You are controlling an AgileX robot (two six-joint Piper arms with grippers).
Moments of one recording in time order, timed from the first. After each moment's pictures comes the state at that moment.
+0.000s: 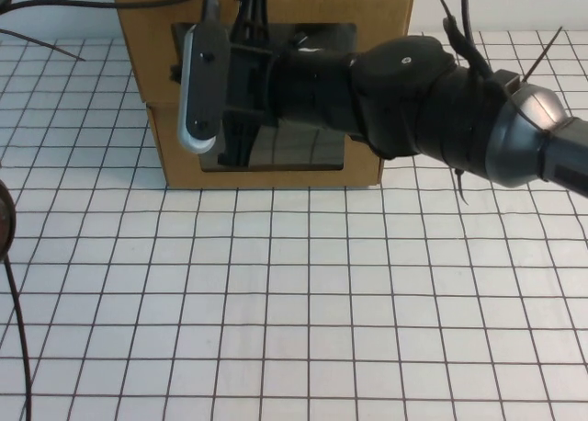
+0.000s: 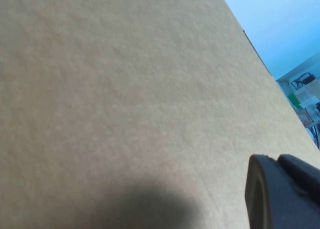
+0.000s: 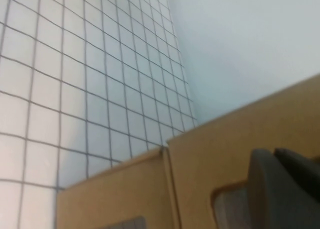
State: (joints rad) right arm 0.72 1.94 -1.64 1.39 0.24 -2.35; left arm -0.18 2.33 -2.65 -0.85 1.09 0.12
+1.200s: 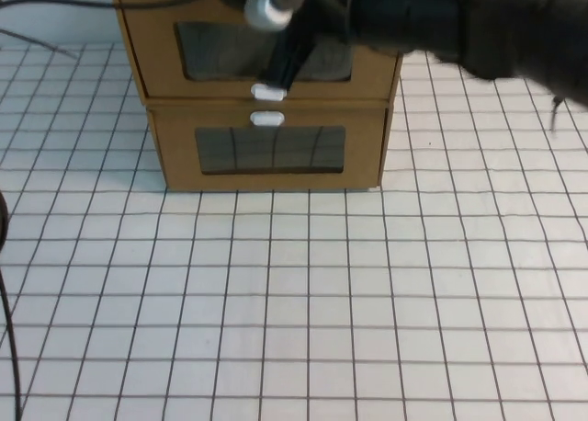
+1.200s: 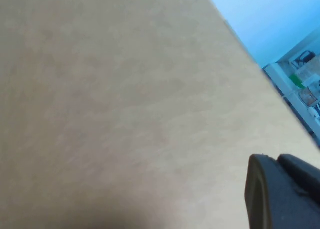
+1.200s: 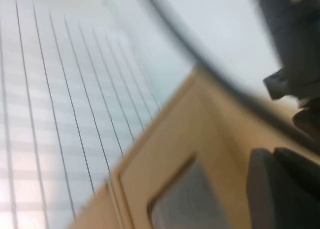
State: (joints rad) right arm 0.56 1.85 -1.68 1.41 0.45 -2.05; left arm -0.17 2.30 -2.67 -0.86 1.13 0.22
